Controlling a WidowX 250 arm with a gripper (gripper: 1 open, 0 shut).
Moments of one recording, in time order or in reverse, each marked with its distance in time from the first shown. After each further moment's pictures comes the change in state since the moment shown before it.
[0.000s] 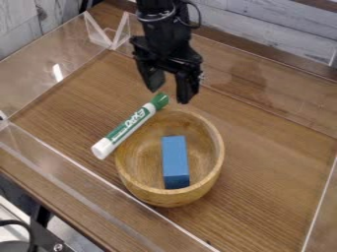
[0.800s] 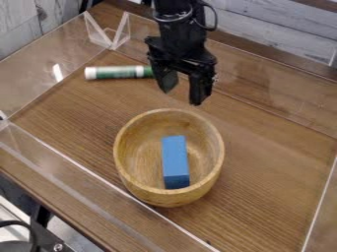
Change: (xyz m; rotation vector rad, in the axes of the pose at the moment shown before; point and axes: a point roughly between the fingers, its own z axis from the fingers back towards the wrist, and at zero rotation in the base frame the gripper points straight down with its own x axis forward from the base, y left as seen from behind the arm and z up) arm 0.009 -0.010 -0.006 -0.008 0.022 -0.040
